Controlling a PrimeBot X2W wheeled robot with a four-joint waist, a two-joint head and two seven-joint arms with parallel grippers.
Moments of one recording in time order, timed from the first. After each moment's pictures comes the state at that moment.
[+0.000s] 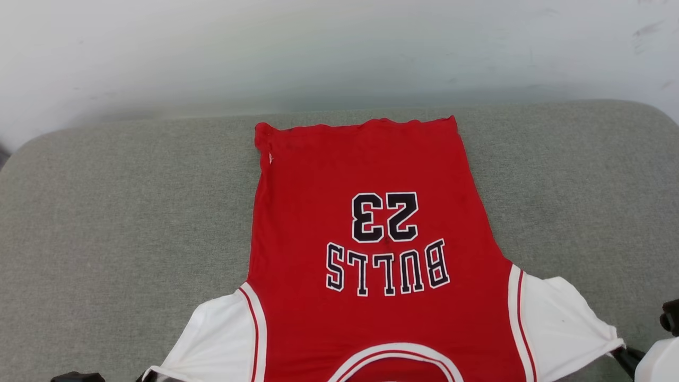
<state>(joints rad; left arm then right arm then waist) 0.20 0.68 -0.37 0.11 -0.79 0.08 -0.10 0.07 -0.52 0.04 0.12 0.57 0.13 0.49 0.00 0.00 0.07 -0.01</state>
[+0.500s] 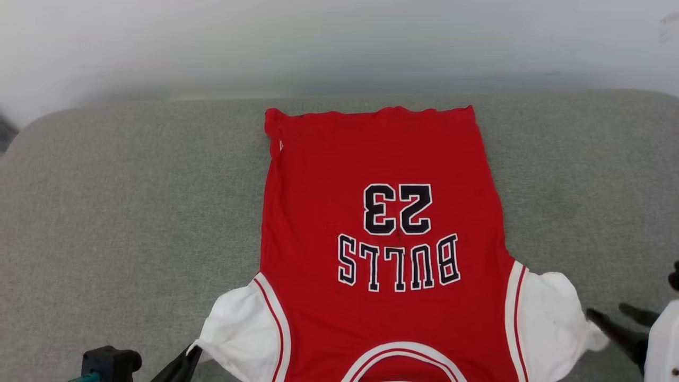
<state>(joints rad) 0.17 0.67 -0.42 -0.08 -0.80 0.04 -0.05 0.05 -0.57 0.02 -0.06 0.74 0.13 0.68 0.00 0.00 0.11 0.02</state>
